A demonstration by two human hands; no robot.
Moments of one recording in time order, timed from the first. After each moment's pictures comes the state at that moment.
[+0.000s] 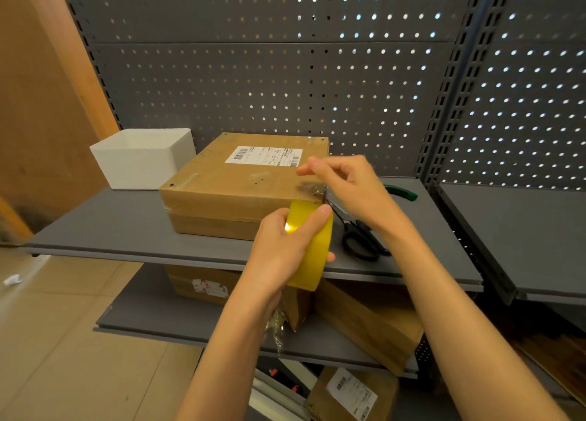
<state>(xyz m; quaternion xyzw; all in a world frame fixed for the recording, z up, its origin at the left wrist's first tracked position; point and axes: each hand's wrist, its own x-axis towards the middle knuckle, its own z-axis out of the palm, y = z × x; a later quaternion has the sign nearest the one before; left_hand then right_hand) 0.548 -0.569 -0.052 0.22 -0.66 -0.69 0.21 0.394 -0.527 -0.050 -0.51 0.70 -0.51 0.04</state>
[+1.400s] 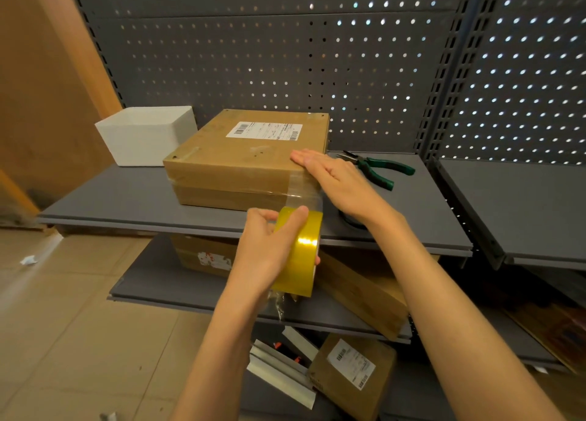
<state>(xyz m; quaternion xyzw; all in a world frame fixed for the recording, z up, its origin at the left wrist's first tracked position) 0.574 -0.559 -0.085 0.31 -0.65 -0.65 0.24 0.414 -0.517 -0.070 -0.54 0.74 -0.39 0.06</state>
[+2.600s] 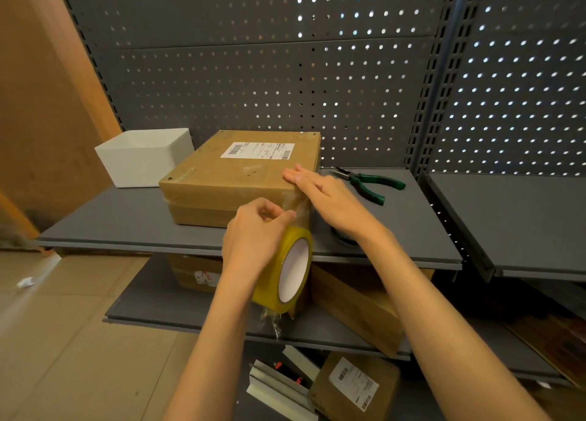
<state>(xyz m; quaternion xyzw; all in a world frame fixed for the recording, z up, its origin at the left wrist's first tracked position) 0.549 -0.582 -0.070 0.36 -0.77 -0.44 0.27 0.412 -0.519 -0.070 -0.53 0.72 -0.44 0.10</state>
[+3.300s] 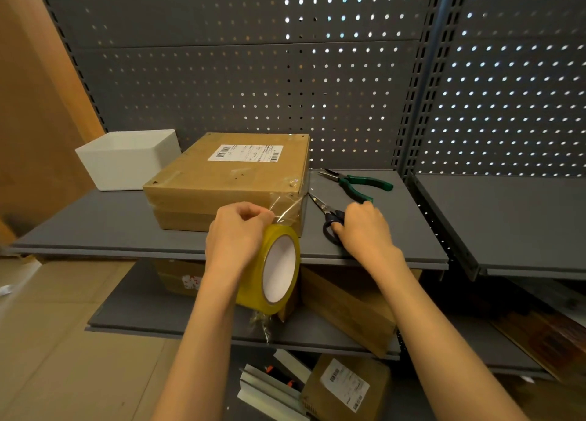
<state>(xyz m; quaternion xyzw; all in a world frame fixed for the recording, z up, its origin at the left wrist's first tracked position) 0.548 -0.592 -0.072 0.36 -0.75 -0.48 0.28 0.402 -0.481 -0.098 -0.28 0.94 -0.18 -0.03</state>
